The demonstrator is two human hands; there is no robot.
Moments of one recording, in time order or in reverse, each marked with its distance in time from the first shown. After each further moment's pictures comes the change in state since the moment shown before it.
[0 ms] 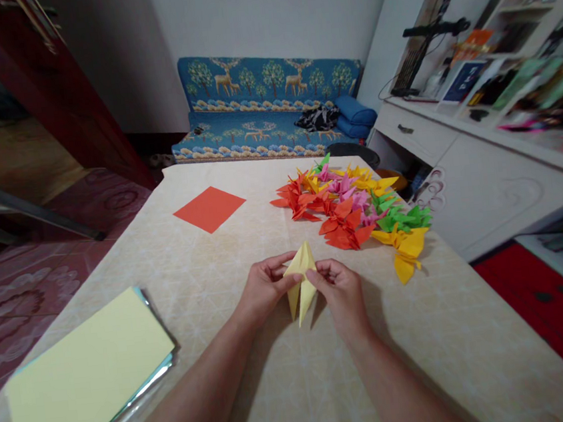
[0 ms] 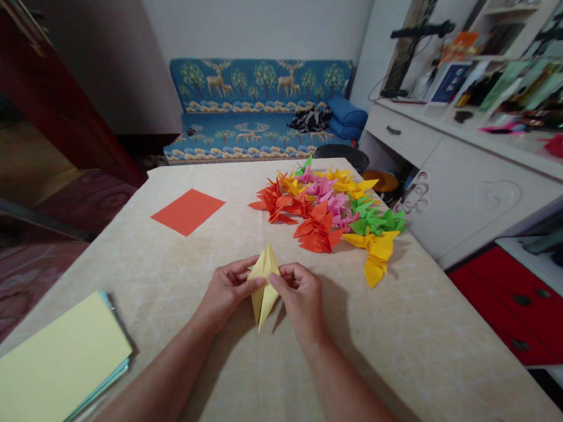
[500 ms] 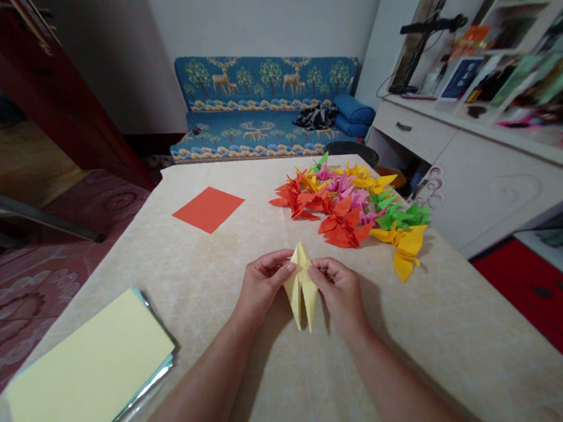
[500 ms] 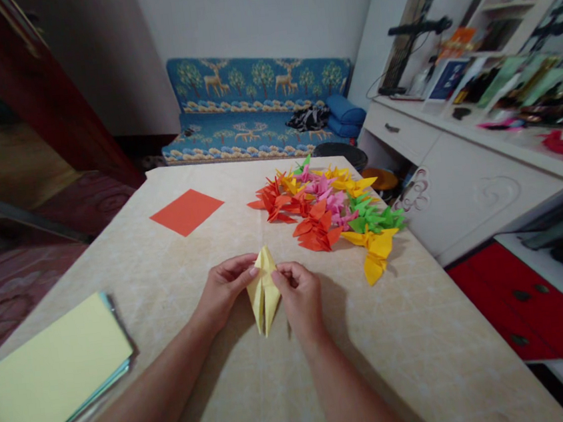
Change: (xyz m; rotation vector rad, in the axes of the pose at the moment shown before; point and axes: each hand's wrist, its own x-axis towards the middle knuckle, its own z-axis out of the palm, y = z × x) left_hand 0.002 0.000 0.000 -0.010 0.131 0.120; right_hand -0.001 0.002 0.000 -0.043 0.007 -0.040
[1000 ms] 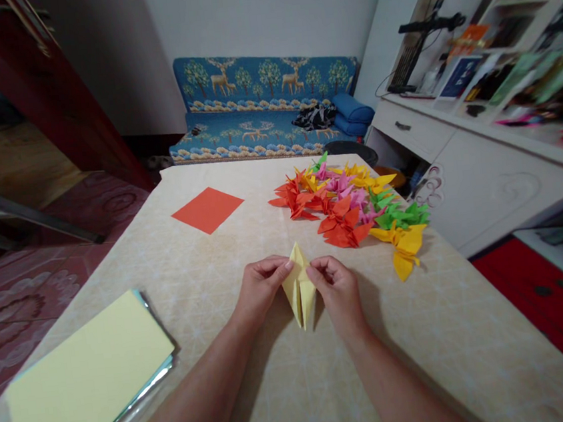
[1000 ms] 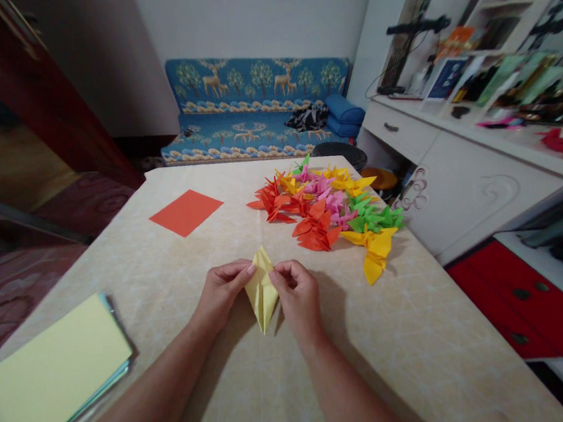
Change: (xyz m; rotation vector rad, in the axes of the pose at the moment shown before) left_hand -0.003 0.006 0.001 0.165 -0.009 0.083; right_hand 0.000 -0.002 0.003 -0.006 0.009 -0.020
